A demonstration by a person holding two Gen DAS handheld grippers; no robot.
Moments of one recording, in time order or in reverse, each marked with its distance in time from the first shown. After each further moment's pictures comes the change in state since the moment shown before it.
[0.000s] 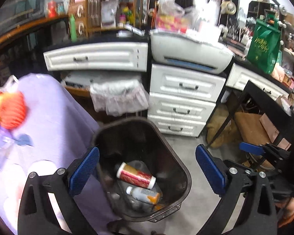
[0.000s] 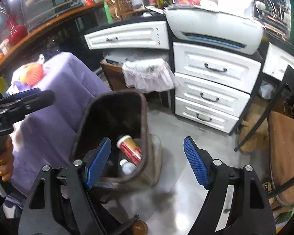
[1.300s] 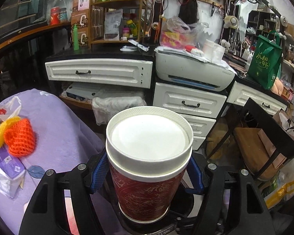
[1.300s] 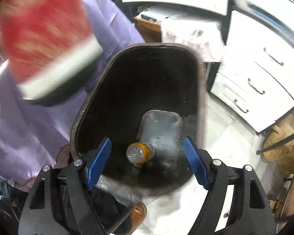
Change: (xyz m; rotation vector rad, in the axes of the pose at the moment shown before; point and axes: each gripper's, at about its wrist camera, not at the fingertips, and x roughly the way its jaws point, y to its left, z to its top) left arm 0.011 0.022 0.042 -0.018 -0.033 -0.025; right arm 0.127 0.056 -0.017 -0.203 0.281 0.135
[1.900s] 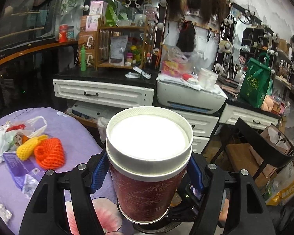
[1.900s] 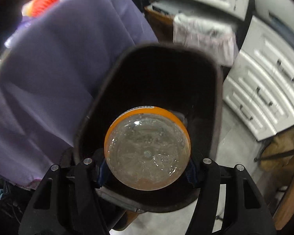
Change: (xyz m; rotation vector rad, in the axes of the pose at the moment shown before) left arm -0.078 0.023 0.021 -0.017 -0.140 -0.024; right arm 0.041 0.017 0.040 -0.080 0.116 0.034
